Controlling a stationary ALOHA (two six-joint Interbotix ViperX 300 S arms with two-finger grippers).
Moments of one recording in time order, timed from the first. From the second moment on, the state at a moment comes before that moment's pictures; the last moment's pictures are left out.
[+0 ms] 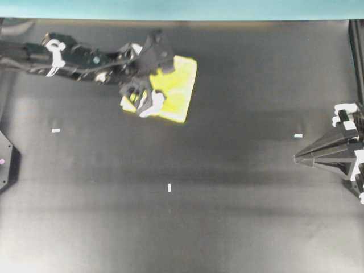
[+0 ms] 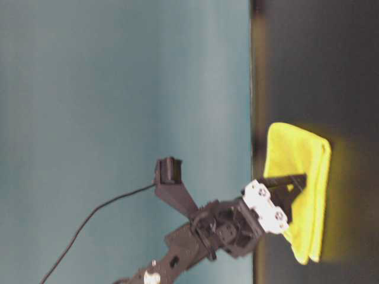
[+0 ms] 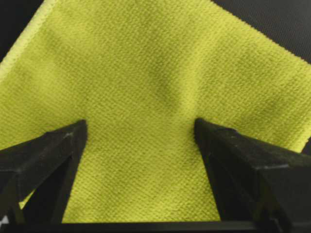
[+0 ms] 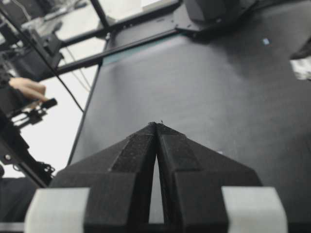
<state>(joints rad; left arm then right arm) 0.40 0.24 0.54 0.04 0.21 0.06 0.18 -0.99 1.18 0.00 -0.10 0.40</state>
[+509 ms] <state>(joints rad) 0.14 0.04 0.84 0.04 0.09 -0.07 0.18 -0.99 1.18 0.00 -0.10 0.40</state>
